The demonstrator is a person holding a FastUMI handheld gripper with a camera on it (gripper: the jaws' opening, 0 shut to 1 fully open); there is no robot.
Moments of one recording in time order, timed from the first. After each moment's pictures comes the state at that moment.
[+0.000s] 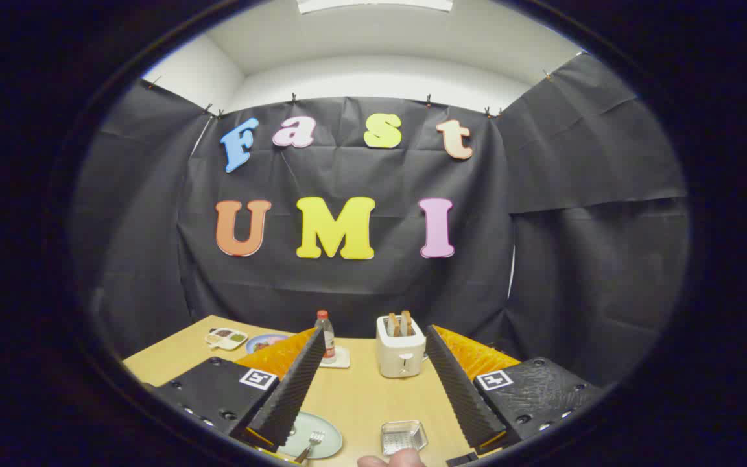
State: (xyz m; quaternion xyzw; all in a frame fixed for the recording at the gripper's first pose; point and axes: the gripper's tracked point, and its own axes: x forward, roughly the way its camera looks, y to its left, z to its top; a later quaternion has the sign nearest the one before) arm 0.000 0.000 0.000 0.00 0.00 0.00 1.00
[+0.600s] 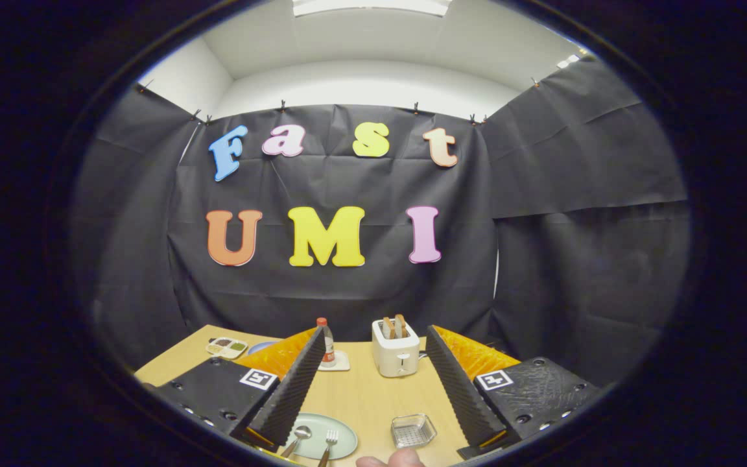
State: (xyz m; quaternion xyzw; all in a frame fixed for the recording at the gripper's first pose) arm -0.044 0.020 0.030 0.01 -0.01 -0.05 1.00
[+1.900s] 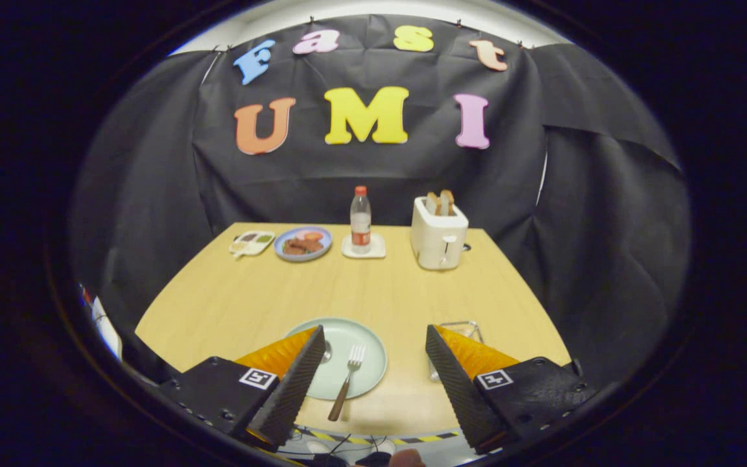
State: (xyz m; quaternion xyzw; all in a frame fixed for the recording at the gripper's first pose) arm -0.034 0.079 -0.180 -0.03 0.29 0.03 0.96
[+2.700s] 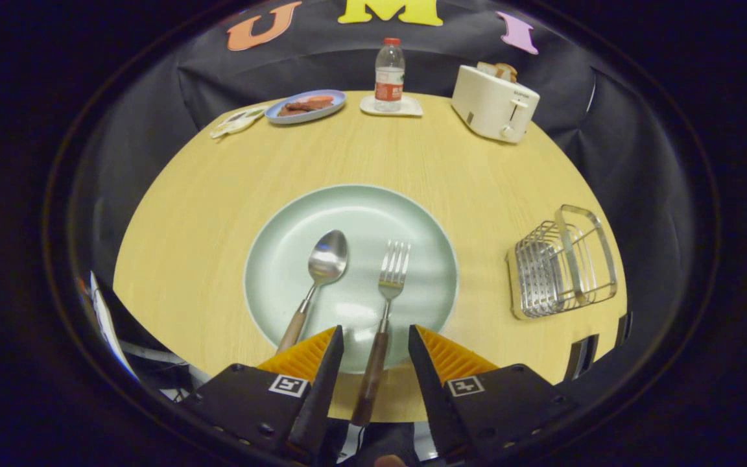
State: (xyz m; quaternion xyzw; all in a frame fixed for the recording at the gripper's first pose) arm -0.017 0.121 -0.360 -0.04 0.53 0.02 0.85
